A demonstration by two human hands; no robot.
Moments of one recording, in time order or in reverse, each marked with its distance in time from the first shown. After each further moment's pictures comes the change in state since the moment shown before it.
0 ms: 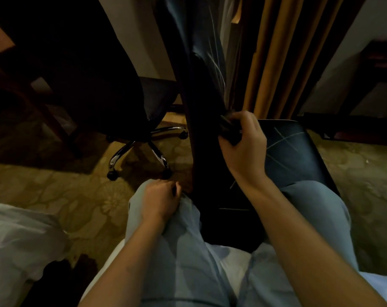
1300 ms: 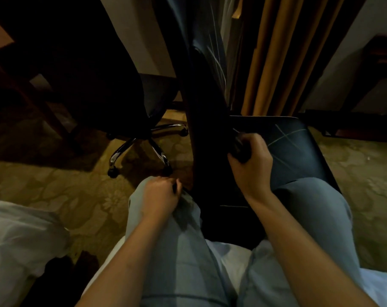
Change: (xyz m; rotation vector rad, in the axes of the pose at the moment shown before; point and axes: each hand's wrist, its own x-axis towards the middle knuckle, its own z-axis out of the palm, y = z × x) left_hand -0.001 0.005 -0.002 0.036 0.013 -0.002; right_hand -0.038 0.034 -0.005 0.029 -0.046 0.143
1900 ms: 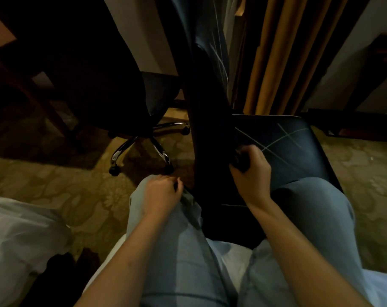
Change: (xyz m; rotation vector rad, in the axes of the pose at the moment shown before) left_hand -0.001 0.005 -0.003 -0.007 0.029 -0.001; right_hand -0.018 0.019 0.004 -0.015 -0.086 0.074
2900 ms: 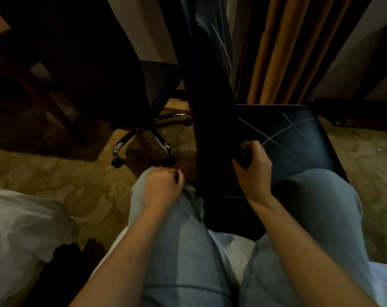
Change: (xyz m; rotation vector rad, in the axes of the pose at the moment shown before) left_hand 0.003 0.001 0.002 0.104 0.004 -0.014; right_hand -0.009 0.018 0.010 0.002 -0.032 0.055
